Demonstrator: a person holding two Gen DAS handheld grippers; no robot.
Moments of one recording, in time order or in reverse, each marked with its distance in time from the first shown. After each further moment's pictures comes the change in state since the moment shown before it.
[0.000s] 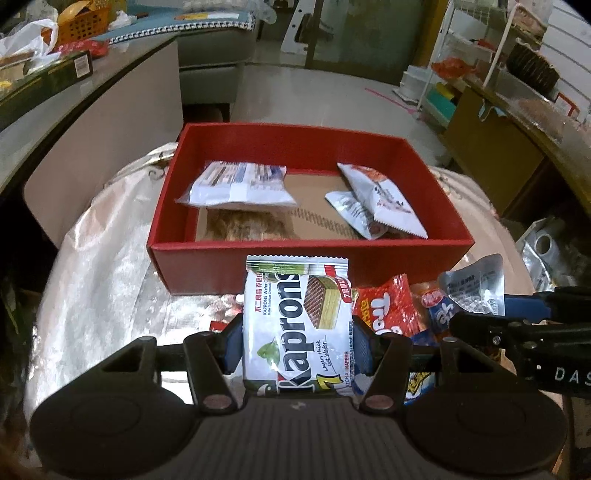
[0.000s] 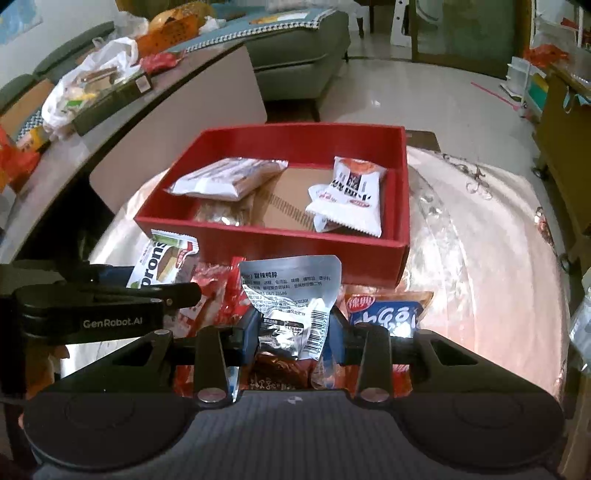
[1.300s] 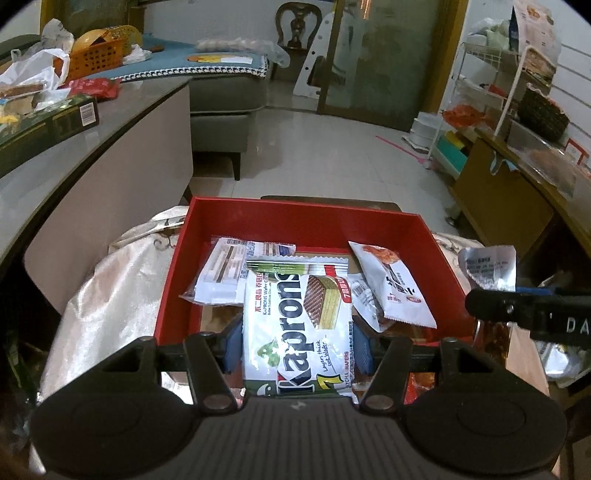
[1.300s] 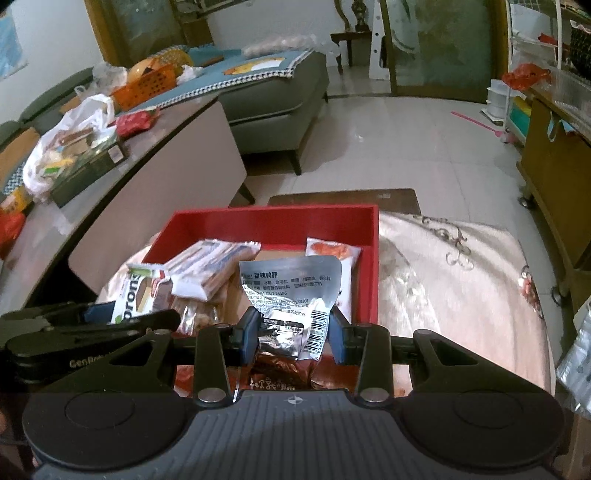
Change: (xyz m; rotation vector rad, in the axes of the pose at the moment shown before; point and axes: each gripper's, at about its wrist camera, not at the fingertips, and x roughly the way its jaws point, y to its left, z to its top) left arm 0.009 0.004 0.050 -0.033 -0.145 0.032; right arm 0.004 -0.026 0.063 0.059 -0.131 -0.023
